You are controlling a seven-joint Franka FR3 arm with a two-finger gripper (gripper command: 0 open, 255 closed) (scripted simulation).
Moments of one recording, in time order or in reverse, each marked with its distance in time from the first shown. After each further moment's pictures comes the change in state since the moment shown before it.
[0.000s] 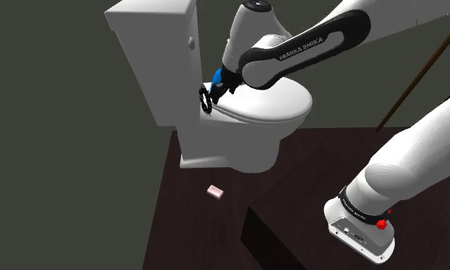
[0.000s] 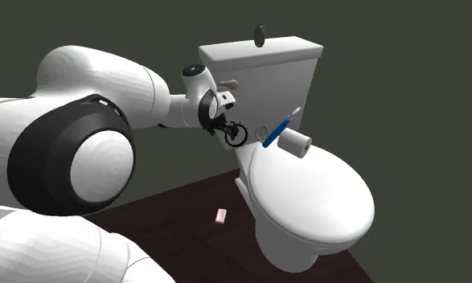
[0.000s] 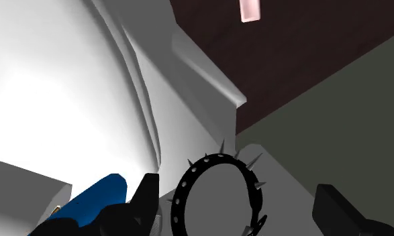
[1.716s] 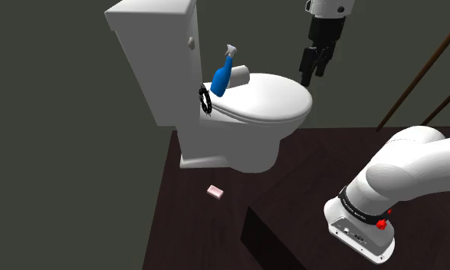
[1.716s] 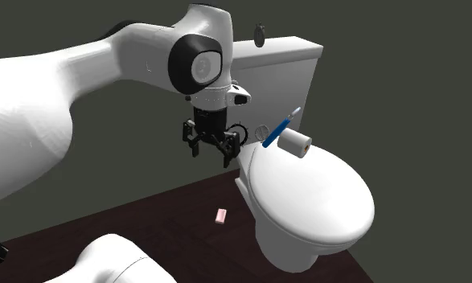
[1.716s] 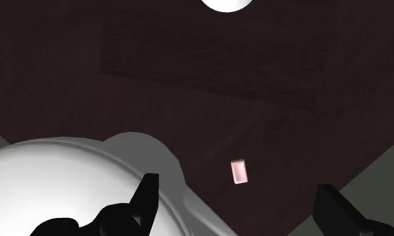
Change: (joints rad) arm 0.023 -0.553 -0.298 0.030 0.132 -1.054 -0.331
